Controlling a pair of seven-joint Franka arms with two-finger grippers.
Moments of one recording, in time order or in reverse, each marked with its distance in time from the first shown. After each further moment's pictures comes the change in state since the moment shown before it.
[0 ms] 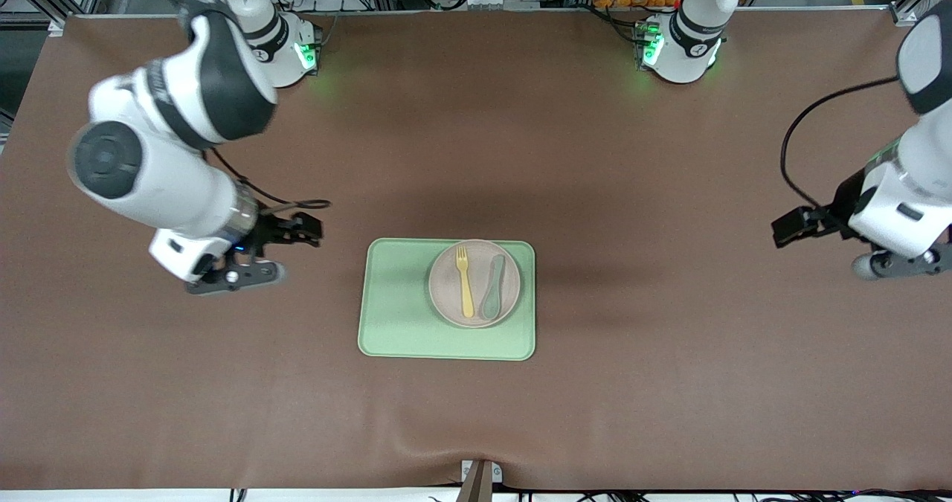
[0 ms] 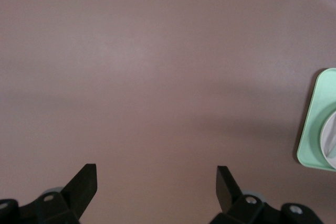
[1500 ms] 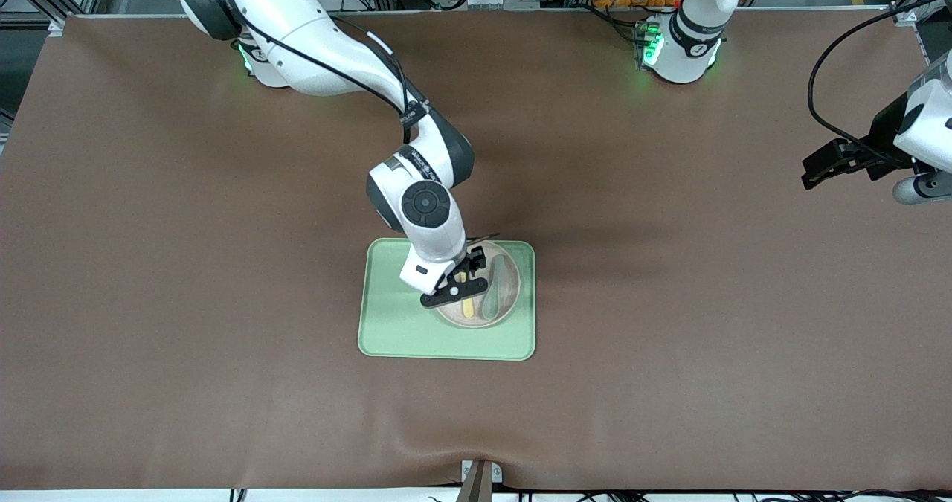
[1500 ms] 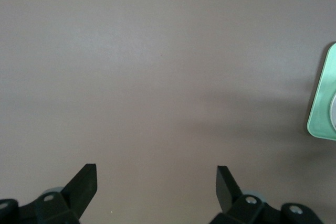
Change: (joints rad) left arm -0.006 -0.239 0.101 -0.269 -0.071 0.036 0.096; right arm 0.315 0.476 -0.008 0.150 -0.094 0.433 0.211
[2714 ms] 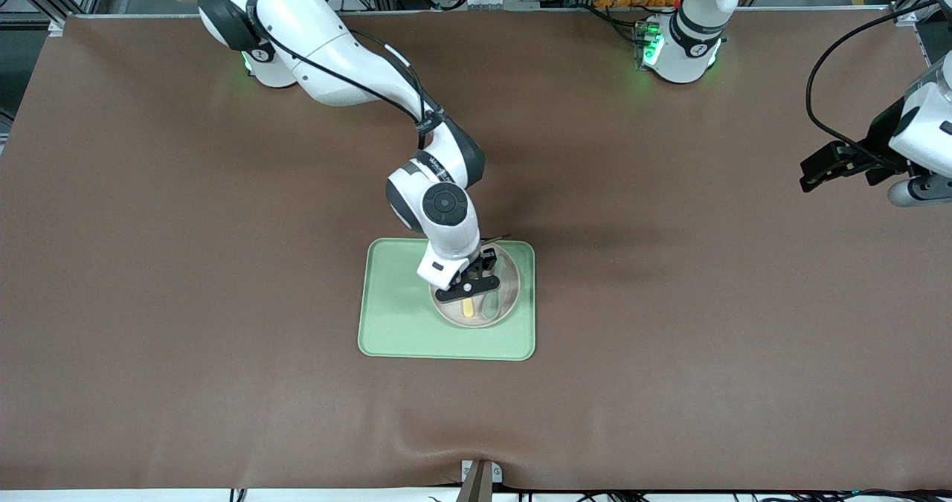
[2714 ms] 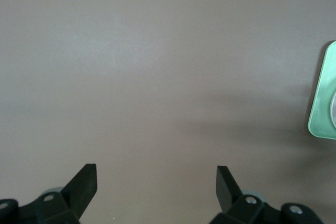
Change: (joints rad) left arm 0.000 0.005 0.001 -0.008 -0.001 0.031 0.018; right arm 0.040 0.060 0.000 0.000 -0.012 0.063 0.072
